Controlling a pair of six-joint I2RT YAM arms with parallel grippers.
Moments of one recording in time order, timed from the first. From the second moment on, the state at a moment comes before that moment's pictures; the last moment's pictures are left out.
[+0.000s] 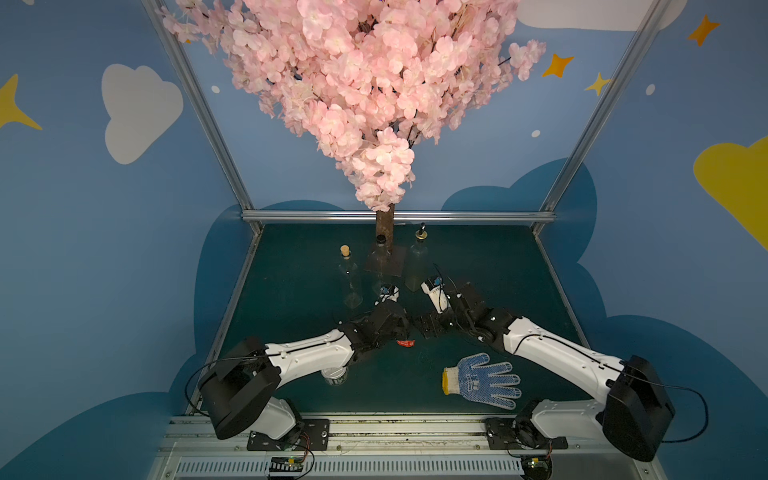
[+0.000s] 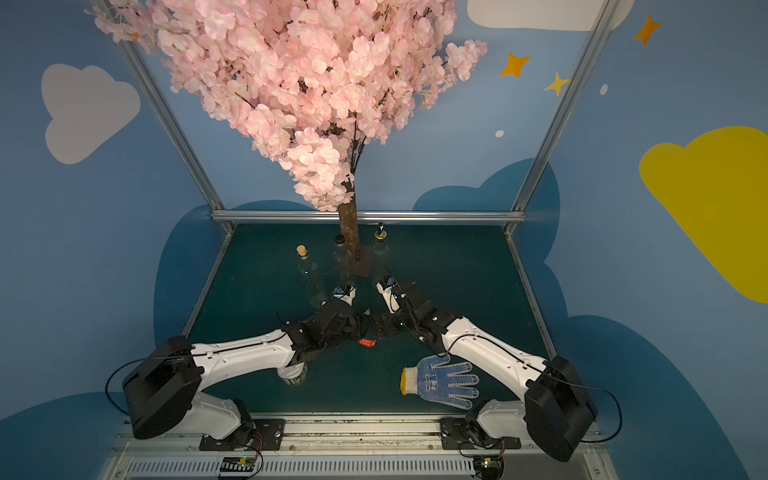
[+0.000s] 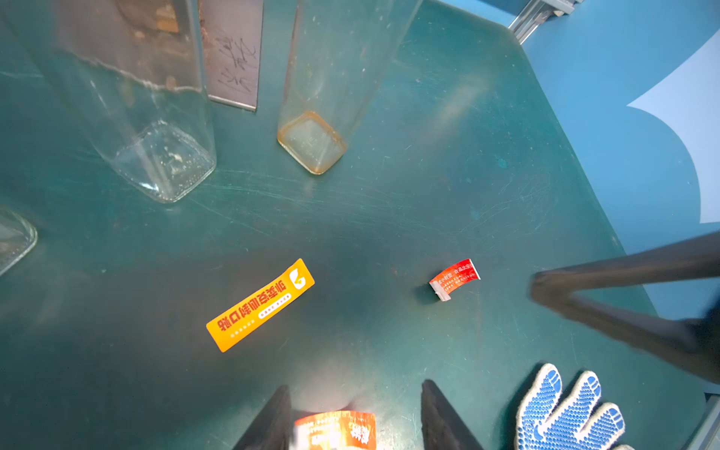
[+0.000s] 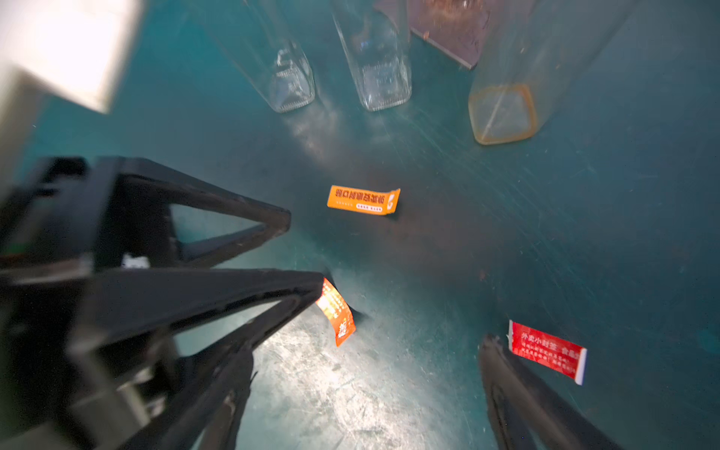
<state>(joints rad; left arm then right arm) -0.89 1.47 0.77 0.01 -0.20 -0.71 0.77 1.28 0.86 -0.35 -0.08 0.22</state>
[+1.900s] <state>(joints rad) -0.15 1.37 0.72 -0.02 -0.39 -0.29 0.30 1.26 0.83 -0.28 0.34 0.28</state>
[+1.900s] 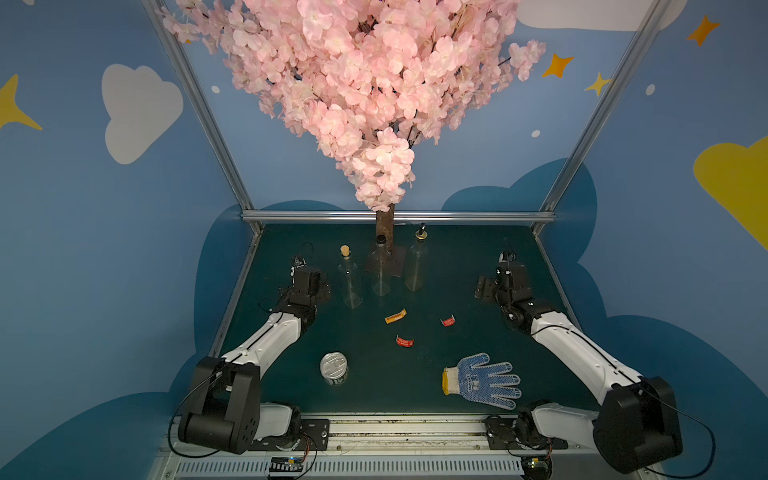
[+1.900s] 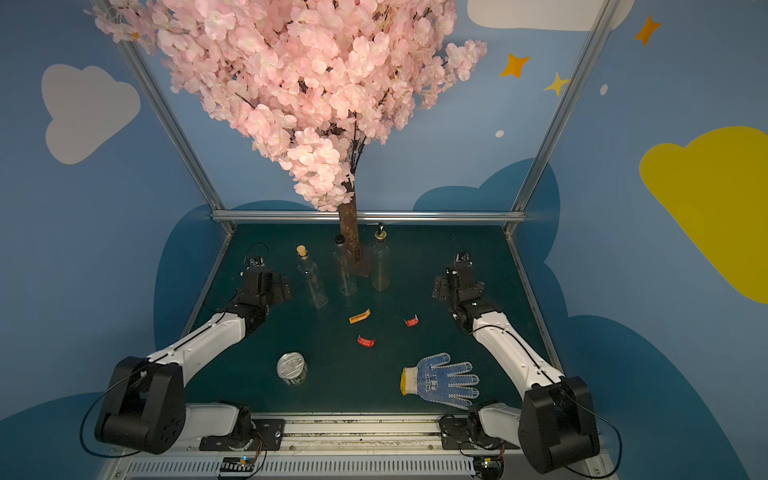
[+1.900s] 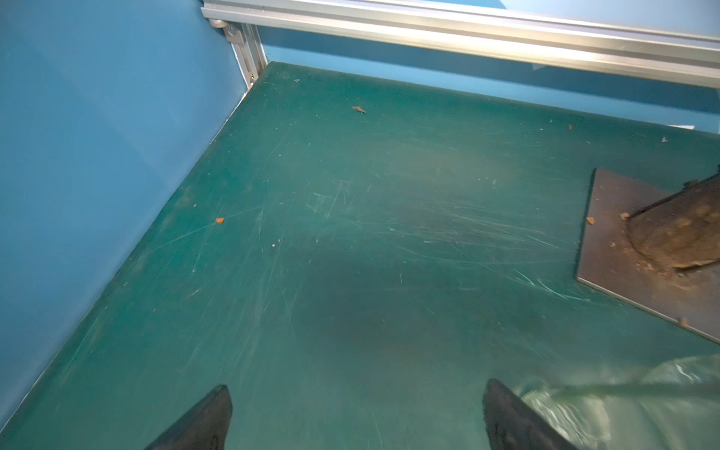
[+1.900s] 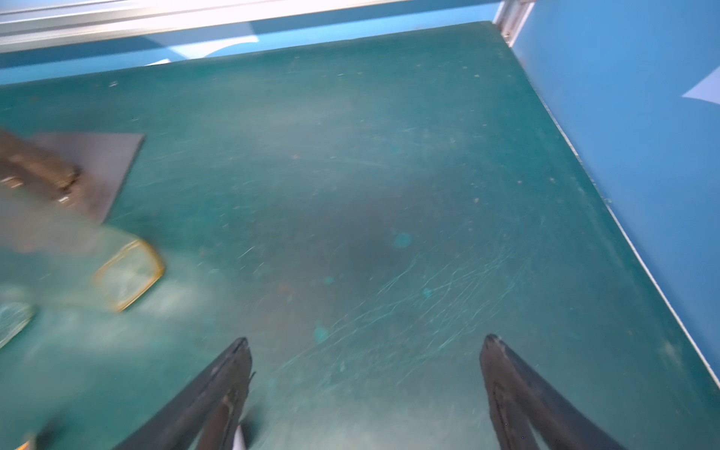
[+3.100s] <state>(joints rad) 0.03 1.43 0.38 0.58 -0.14 -0.12 0.00 1.48 0.79 -0.02 0.07 0.08</state>
